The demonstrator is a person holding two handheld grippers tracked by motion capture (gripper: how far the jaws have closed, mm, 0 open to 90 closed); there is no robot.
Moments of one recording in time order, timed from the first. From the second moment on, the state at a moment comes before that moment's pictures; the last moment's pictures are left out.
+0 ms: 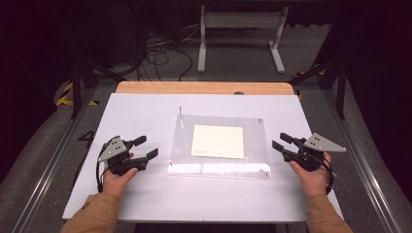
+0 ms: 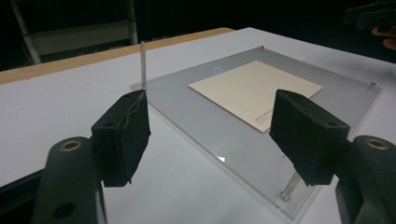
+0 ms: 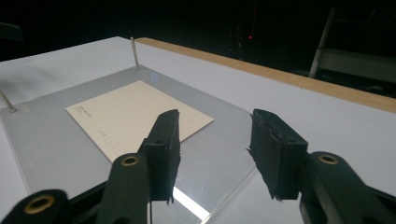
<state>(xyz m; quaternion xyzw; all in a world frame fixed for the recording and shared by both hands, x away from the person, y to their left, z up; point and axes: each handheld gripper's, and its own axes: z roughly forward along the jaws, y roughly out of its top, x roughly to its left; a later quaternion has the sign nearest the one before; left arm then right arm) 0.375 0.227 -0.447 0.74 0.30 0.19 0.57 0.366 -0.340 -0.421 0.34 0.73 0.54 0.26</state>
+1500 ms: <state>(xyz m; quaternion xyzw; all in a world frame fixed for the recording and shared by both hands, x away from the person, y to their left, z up) 0.358 0.171 -0.456 0.83 0.25 0.11 0.48 0.371 -0.335 -0.422 0.34 0.74 0.53 0.24</state>
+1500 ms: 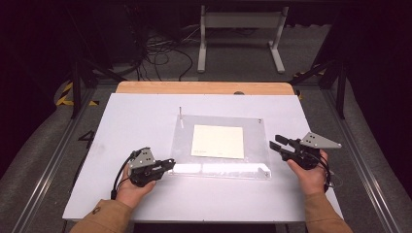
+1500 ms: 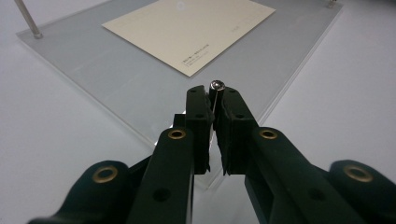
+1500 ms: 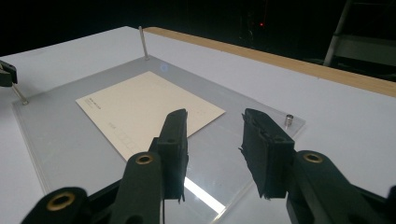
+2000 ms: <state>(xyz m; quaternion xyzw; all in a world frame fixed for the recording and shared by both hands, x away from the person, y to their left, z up) 0.398 0.188 -0.454 0.81 0.31 0.14 0.47 0.363 -0.343 -0.421 0.35 0.74 0.53 0.23</state>
